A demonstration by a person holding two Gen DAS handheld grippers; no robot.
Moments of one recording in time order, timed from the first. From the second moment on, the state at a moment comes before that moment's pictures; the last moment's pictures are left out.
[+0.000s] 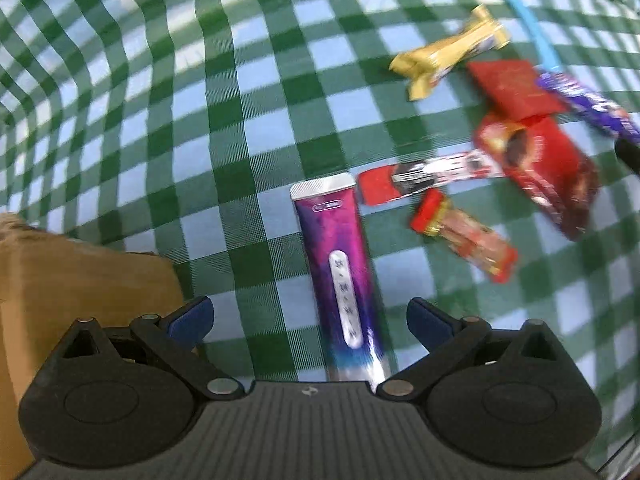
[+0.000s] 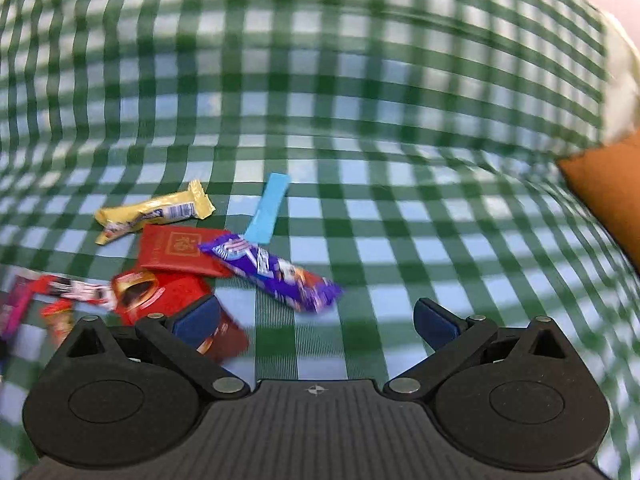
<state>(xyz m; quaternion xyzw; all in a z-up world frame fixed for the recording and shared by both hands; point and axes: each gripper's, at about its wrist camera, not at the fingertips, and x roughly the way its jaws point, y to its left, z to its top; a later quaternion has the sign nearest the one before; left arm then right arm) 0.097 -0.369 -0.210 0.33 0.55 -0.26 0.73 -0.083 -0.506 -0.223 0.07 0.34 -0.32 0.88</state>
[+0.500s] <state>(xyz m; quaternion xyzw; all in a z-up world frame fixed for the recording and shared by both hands) 0.118 -0.355 -0.229 0.29 0.55 -0.32 0.71 -0.026 -0.533 -0.272 0.04 0.34 -0.30 0.89</state>
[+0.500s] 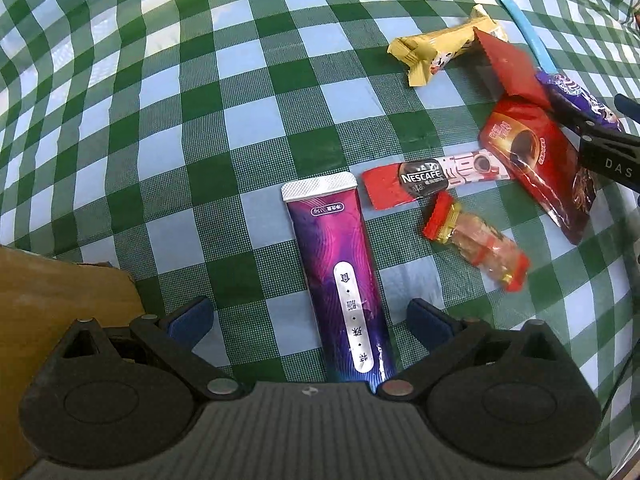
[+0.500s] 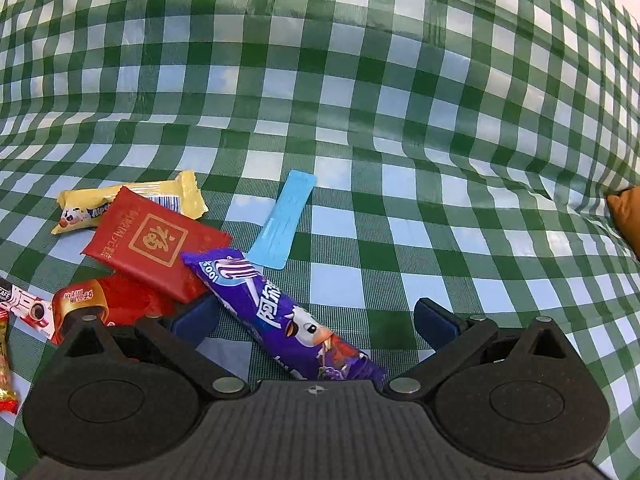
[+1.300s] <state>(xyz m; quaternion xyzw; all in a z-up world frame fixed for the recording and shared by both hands) 0.051 -0.282 -0.087 0.18 0.49 -0.40 0.75 -0.123 -0.431 -0.174 0.17 0.27 -0.29 0.90</state>
